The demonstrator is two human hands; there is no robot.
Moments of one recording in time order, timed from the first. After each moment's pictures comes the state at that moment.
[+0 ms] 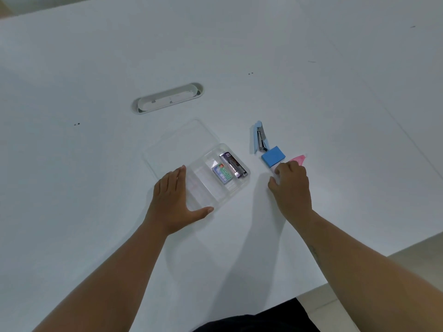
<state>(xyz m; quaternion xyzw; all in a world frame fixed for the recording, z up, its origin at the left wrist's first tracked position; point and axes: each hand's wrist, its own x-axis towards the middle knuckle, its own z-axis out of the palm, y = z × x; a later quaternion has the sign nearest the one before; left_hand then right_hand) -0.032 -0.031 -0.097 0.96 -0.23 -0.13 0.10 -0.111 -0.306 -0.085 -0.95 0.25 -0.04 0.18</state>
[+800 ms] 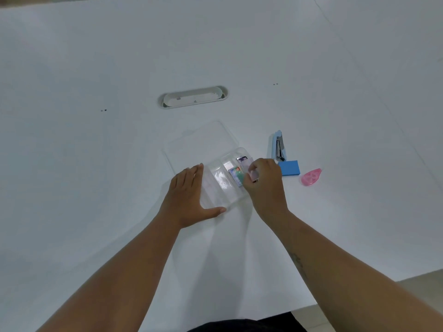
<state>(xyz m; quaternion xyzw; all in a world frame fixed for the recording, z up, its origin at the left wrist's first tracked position) -0.031 -0.030 -0.101 0.96 -0.23 -0.12 0.13 -0.070 -0.233 -0.055 -0.91 0.17 -0.08 0.38</state>
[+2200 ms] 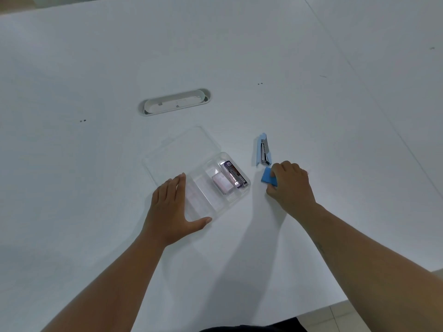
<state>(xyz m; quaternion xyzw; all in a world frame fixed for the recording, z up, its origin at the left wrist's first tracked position) -0.040 -0.040 -0.097 0.97 -0.20 -0.12 0.09 -0.075 -0.344 -0.084 -0.99 0.11 0.04 0.10</state>
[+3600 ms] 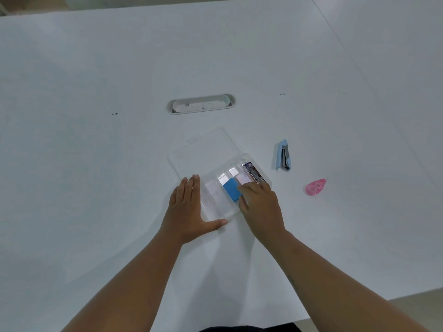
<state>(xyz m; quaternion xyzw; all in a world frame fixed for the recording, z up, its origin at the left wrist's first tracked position) -0.053 -0.021 -0.106 0.96 -0.16 -0.15 0.15 -0.091 -0.218 -0.070 -0.98 0.03 -0.04 0.18</state>
